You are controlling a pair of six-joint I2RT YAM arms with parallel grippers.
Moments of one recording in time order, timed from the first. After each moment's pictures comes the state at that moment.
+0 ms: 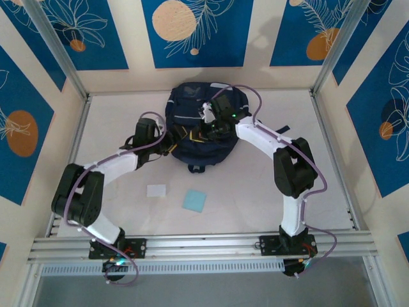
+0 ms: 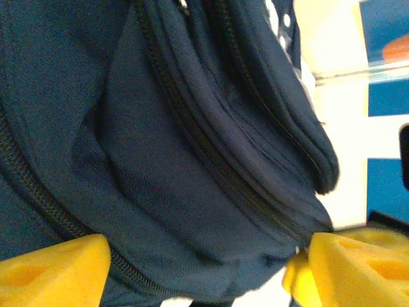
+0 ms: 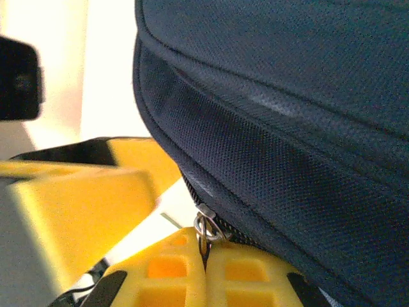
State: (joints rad) left arm -0.36 1.60 0.88 0.14 0.40 -1.01; right arm 0.55 1.93 1.55 -0.52 -0.59 0.59
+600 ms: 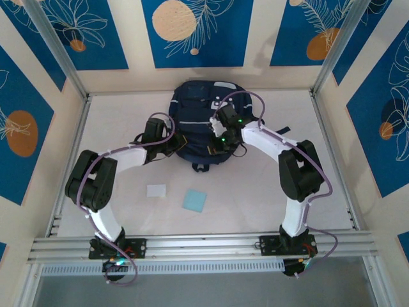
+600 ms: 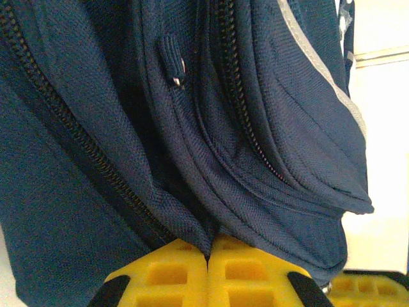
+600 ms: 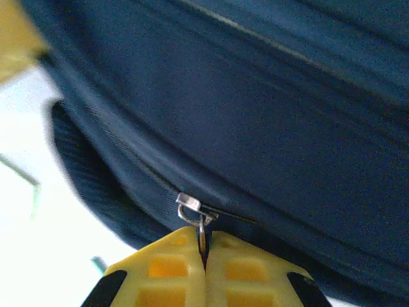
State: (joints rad) left arm -0.37 1.75 0.96 0.13 0.39 -0.95; right arm 0.49 1.87 1.42 -0.77 -0.28 0.18
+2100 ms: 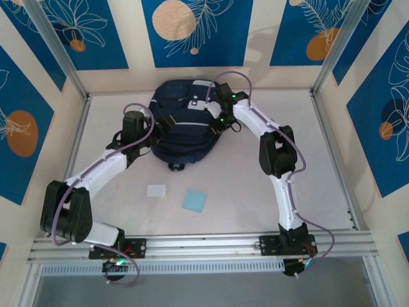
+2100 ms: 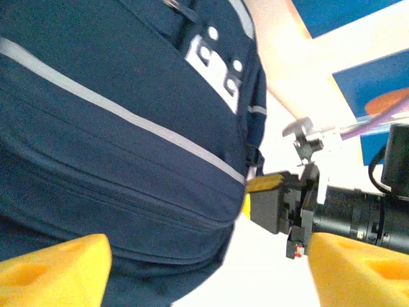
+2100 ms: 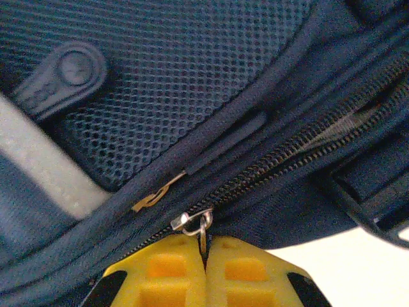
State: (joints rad) left arm -0.32 1.41 0.92 0.00 0.26 -0.95; right arm 0.43 2.30 2.06 -0.99 -0.19 -0.24
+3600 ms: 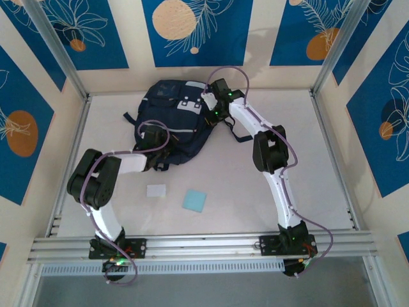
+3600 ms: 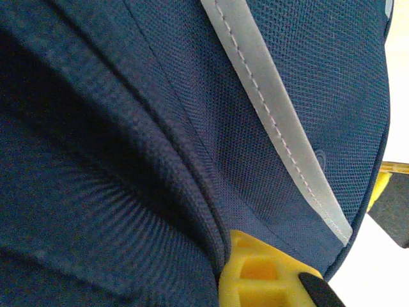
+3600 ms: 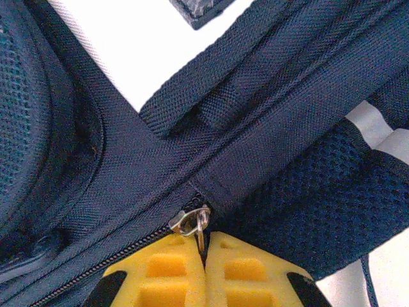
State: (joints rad) left arm -0.37 1.78 0.84 0.32 0.12 -1.14; right arm 0.41 2.46 2.28 -0.91 -0.16 -0.15
